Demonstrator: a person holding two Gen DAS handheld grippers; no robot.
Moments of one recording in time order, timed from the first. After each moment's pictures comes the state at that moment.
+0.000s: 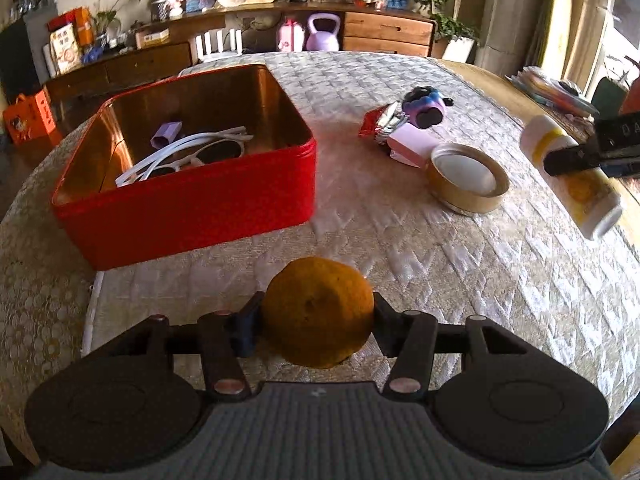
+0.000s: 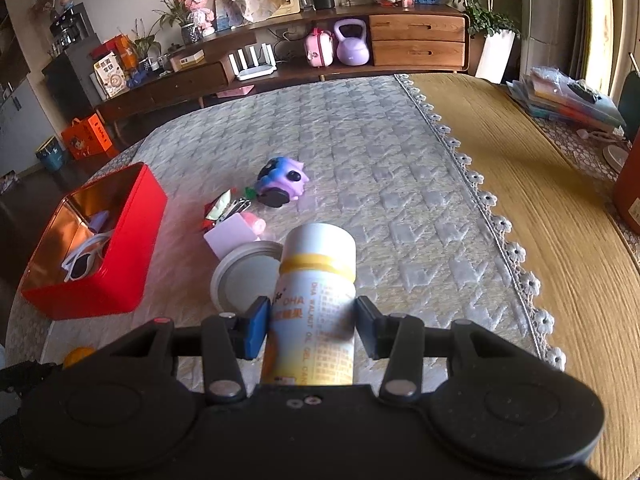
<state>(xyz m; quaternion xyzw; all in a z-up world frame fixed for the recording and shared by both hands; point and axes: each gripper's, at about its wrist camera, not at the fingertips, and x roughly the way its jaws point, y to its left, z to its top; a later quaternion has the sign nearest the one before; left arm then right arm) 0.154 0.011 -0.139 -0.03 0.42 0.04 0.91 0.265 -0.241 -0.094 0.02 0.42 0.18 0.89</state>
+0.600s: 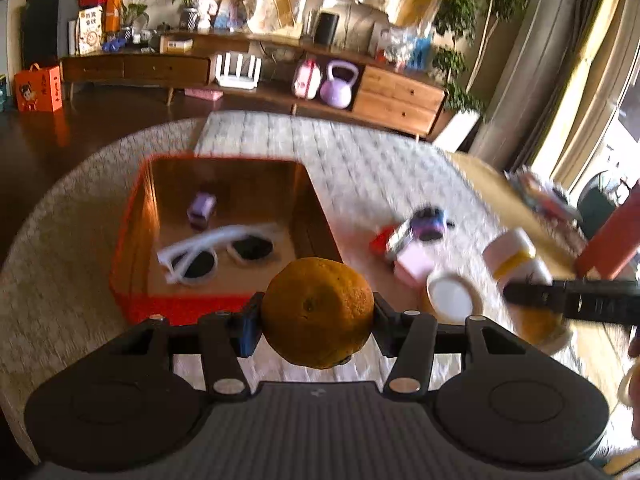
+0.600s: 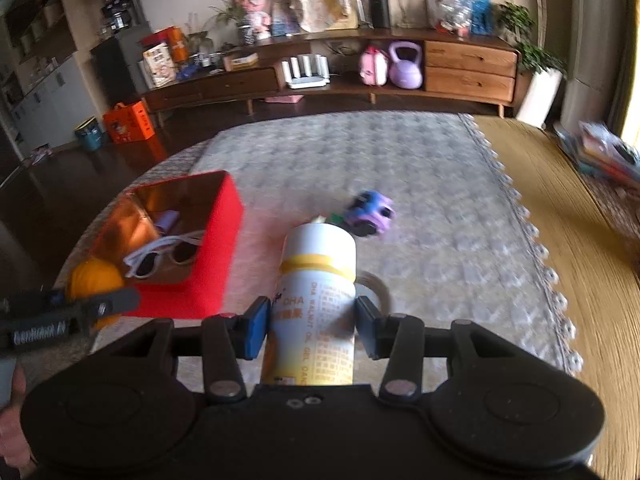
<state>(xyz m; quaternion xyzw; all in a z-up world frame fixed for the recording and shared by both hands) 0.167 0.070 -0.057 -0.13 0.35 0.04 0.92 0.247 -0.178 -0.052 -0.02 0.39 0.25 0.89</state>
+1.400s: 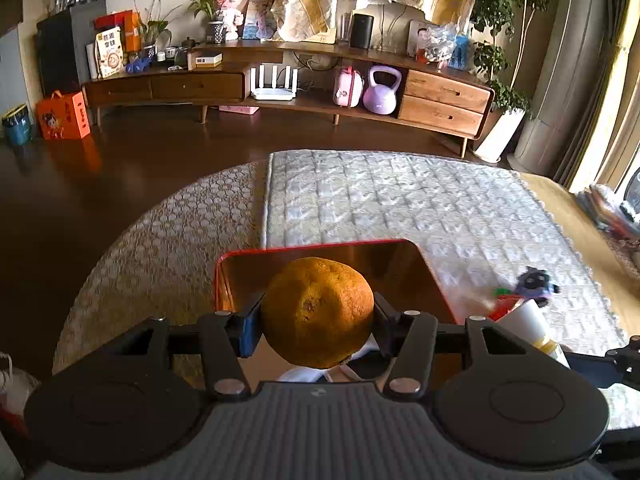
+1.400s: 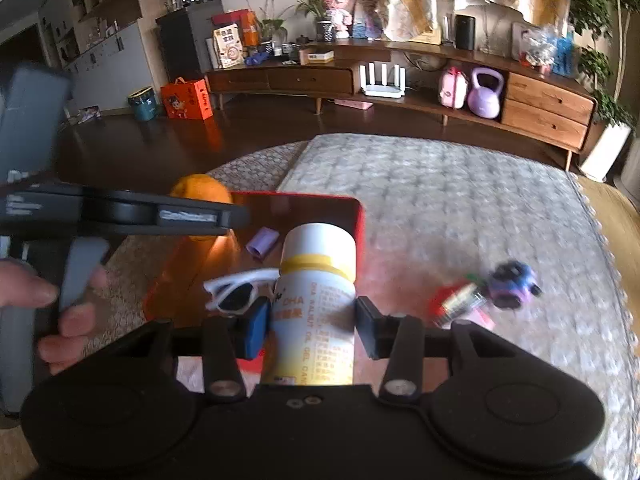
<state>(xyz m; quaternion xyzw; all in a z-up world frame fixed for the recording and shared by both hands) 0.261 0.160 -0.049 -0.08 0.37 0.09 0.92 0.263 -0.044 -0.053 -0.08 0.37 0.32 0.87</state>
